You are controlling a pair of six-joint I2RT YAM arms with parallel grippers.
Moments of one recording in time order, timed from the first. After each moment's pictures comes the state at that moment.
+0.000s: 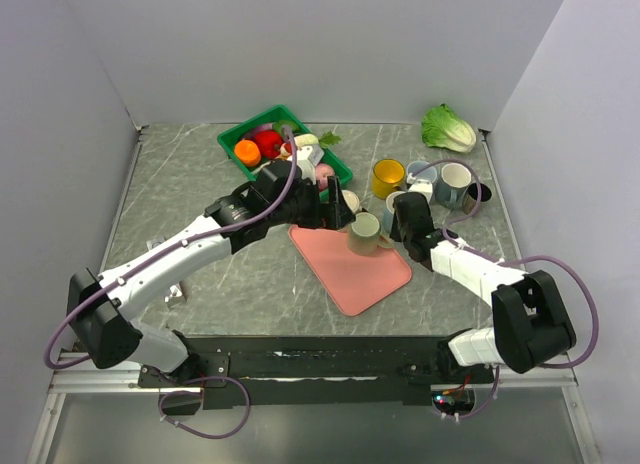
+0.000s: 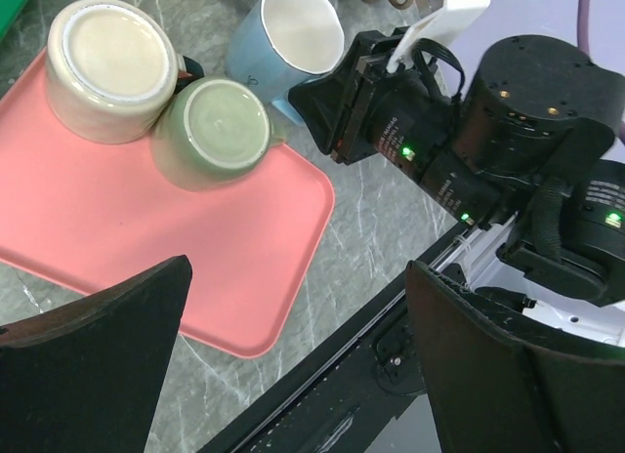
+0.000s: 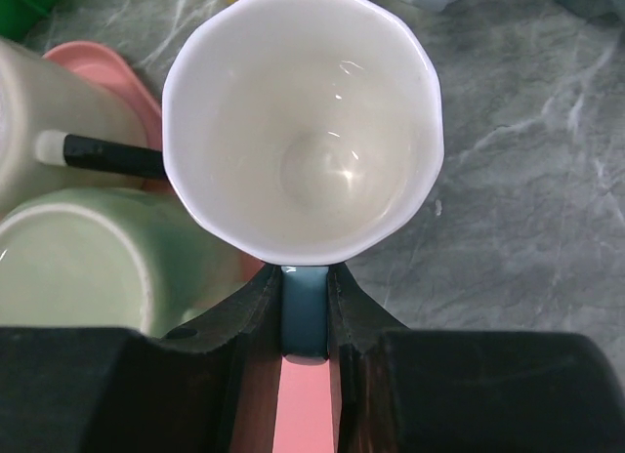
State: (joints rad) left arm -0.82 1.41 1.31 -0.37 0.08 -0.65; right arm 0.38 1.34 0.70 -0.07 0.35 0.37
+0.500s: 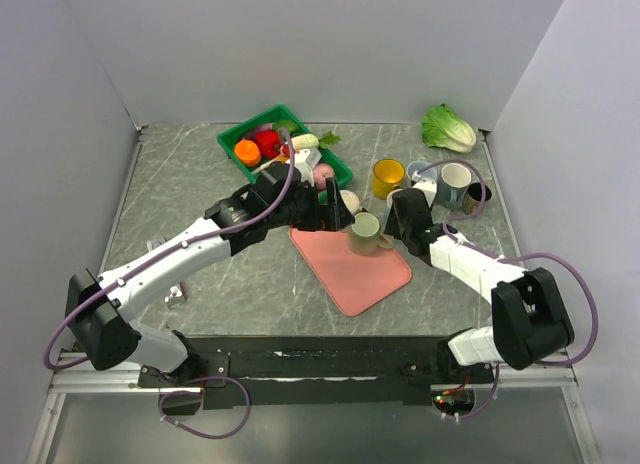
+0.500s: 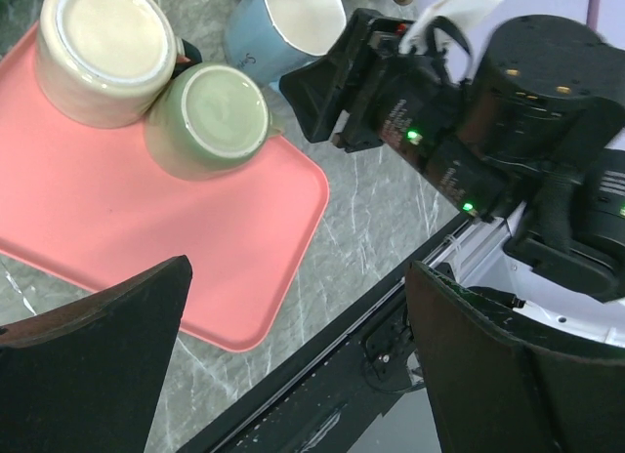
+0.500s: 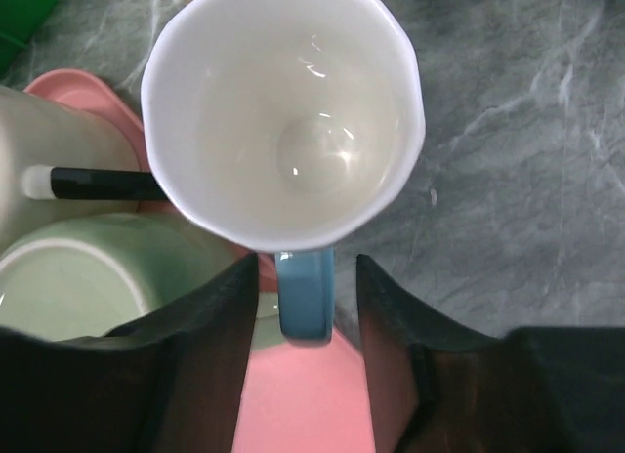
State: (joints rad) left arm -0.82 1.40 1.29 -0.36 0.09 -0.69; right arm 0.38 1.37 0.75 -0.14 0.40 0.48
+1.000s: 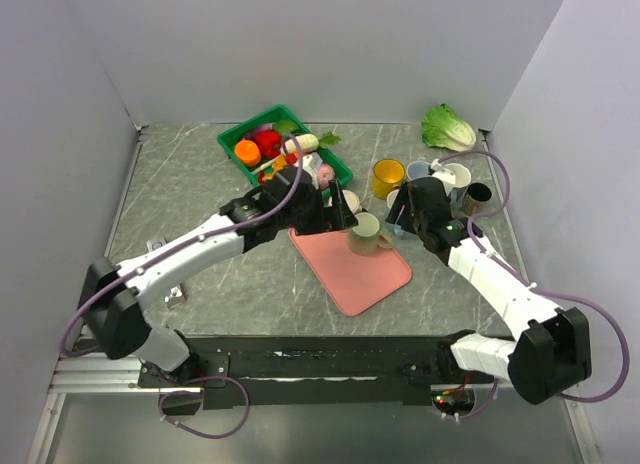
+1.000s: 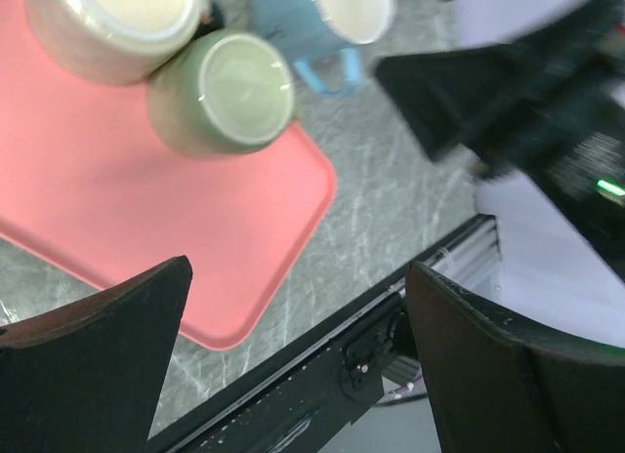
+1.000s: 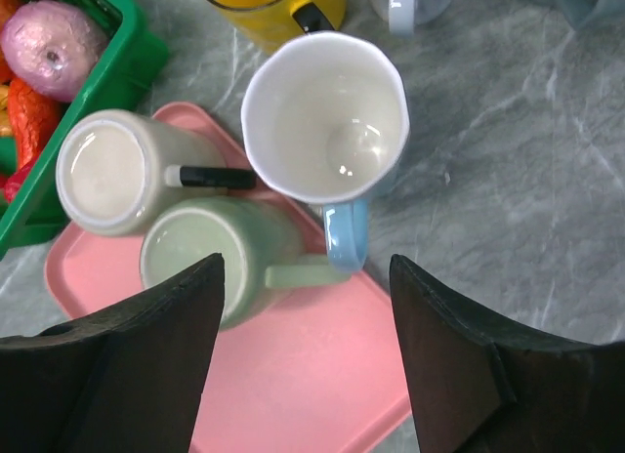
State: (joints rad) left arm -0.83 1.46 1.27 -0.36 0.07 -0.81; right arm 0.37 1.19 0.89 -0.40 0.35 0.59
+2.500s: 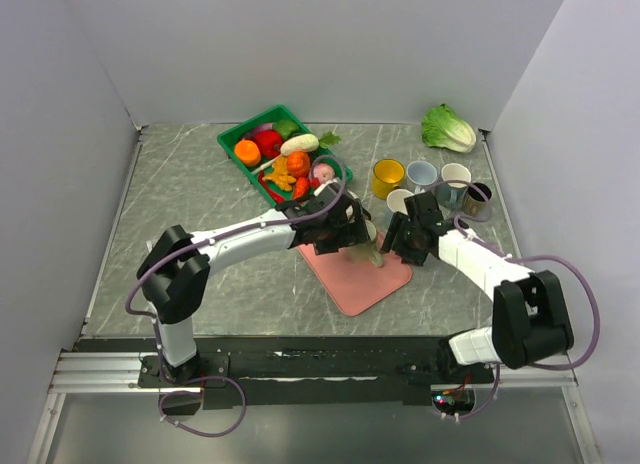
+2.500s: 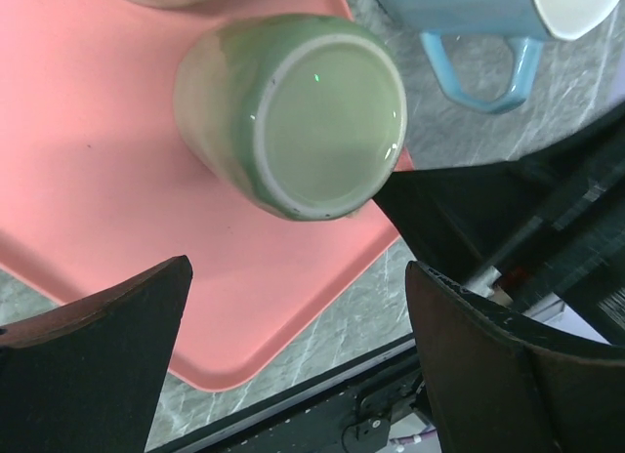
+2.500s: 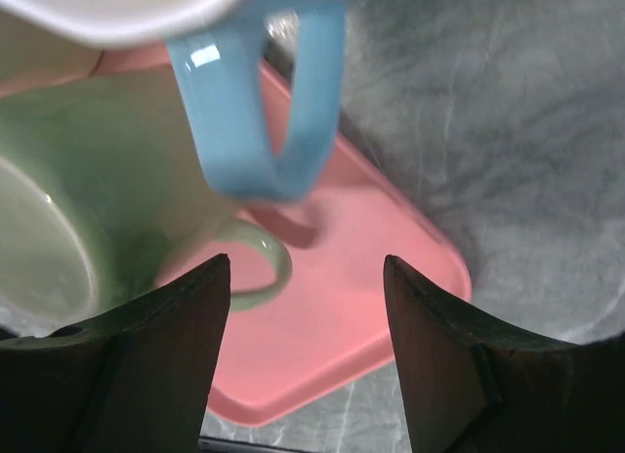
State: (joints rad) left arm -0.90 1.81 1.40 -0.44 -0.04 -1.02; right arm 0.28 1.37 0.79 -0.49 -0.02 0.66
